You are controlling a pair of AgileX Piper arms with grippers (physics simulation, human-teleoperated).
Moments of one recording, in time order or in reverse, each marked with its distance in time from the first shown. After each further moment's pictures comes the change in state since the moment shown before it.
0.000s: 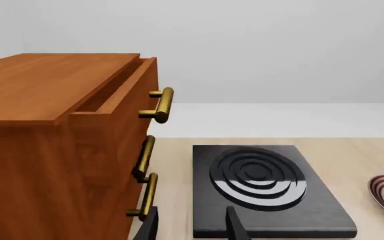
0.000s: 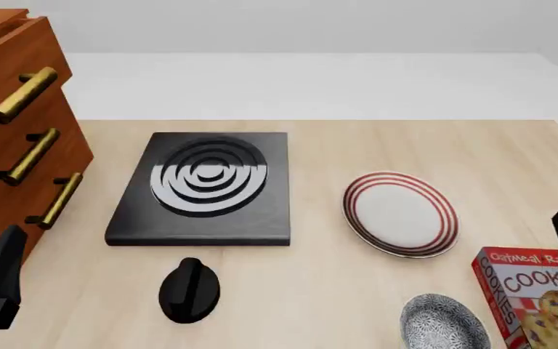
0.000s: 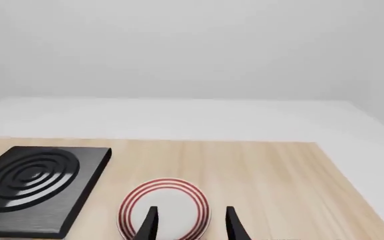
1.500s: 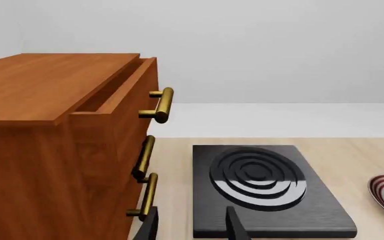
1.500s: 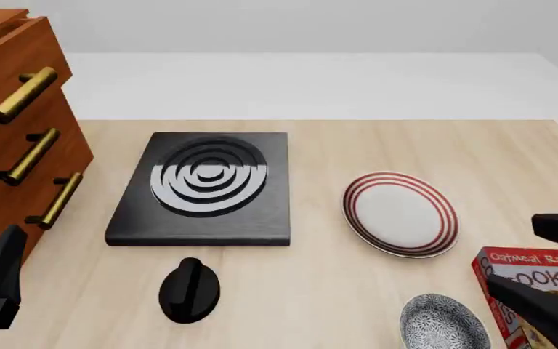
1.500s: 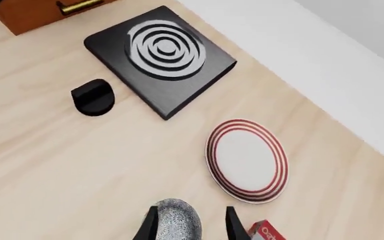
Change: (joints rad) left arm 0.000 0.000 0.000 0.000 0.000; right arm 0.585 0.313 -0.411 0.631 -0.248
